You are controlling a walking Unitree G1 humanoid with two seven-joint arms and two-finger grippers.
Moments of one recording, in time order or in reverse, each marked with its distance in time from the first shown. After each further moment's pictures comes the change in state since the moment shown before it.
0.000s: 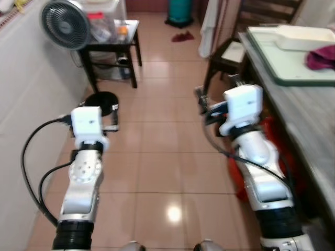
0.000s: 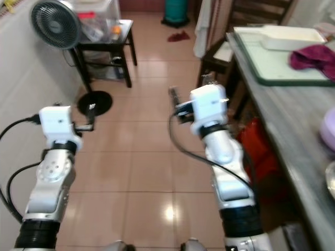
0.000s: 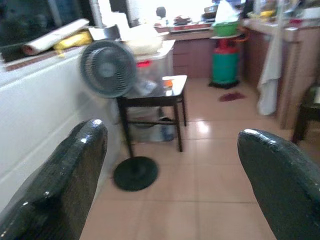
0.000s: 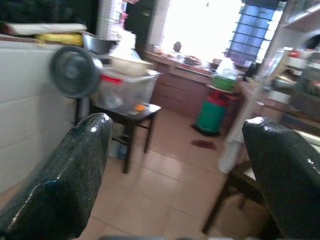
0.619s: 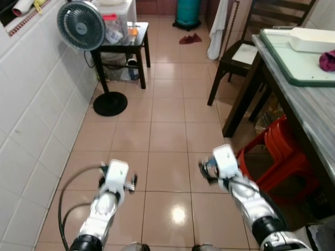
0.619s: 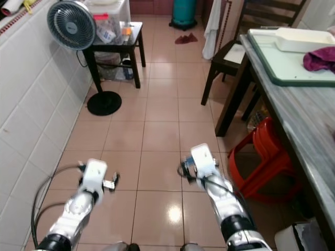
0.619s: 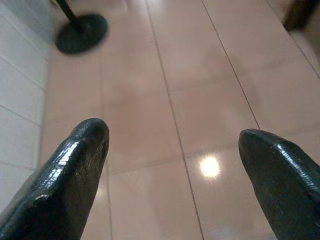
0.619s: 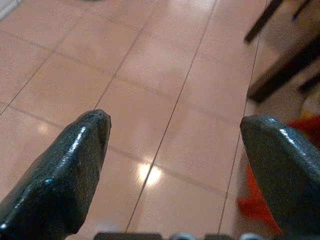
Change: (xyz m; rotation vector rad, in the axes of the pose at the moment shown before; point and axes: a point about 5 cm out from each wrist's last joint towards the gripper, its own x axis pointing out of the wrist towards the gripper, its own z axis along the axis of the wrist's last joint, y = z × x) left arm -0.068 -0.024 -0.149 0.146 0.639 -0.303; right arm -0.085 0.012 -0.172 0.097 0.788 0.068
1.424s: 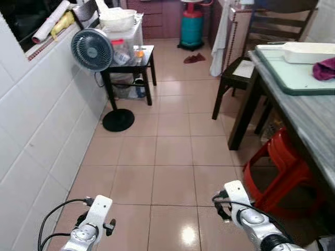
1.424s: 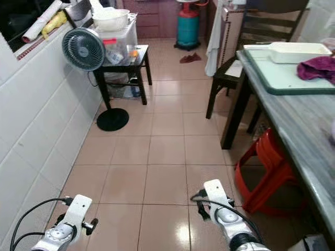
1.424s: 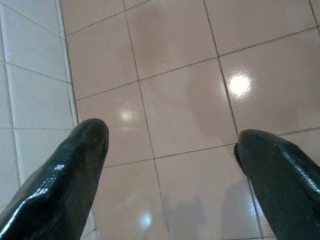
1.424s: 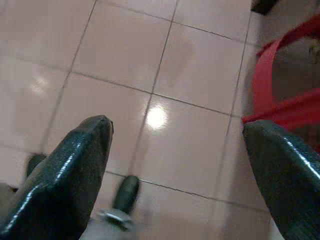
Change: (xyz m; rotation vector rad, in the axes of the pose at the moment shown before) left arm -0.033 0.032 -0.083 0.068 0.400 0.025; right arm -0.026 0.000 -0.081 0.099 0.364 -0.095
